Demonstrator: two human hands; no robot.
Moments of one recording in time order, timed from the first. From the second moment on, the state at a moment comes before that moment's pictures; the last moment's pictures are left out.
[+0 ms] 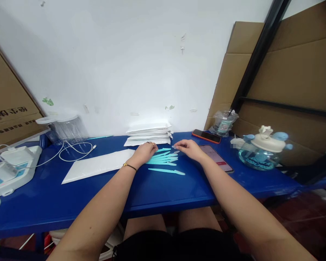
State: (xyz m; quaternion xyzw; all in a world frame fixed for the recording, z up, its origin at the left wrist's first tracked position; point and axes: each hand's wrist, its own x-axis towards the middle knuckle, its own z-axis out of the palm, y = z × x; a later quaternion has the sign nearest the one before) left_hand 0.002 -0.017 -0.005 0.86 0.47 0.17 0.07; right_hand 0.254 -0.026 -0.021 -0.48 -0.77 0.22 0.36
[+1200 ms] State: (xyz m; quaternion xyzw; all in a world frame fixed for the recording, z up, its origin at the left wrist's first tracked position) left_hand -0.002 -0.011 -0.010 0.88 0.44 0.13 0.05; right_hand 0.261 -0.018 -0.027 -0.47 -0.86 0.04 0.21
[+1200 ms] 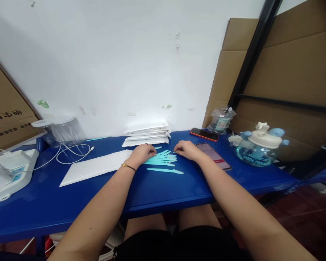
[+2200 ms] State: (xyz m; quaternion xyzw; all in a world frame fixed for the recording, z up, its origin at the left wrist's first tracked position) left_hand 0.001 -0.009 -0.010 0.88 0.44 0.17 0.07; right_hand 0.279 -0.011 -0.021 -0.54 -0.77 0.05 0.35
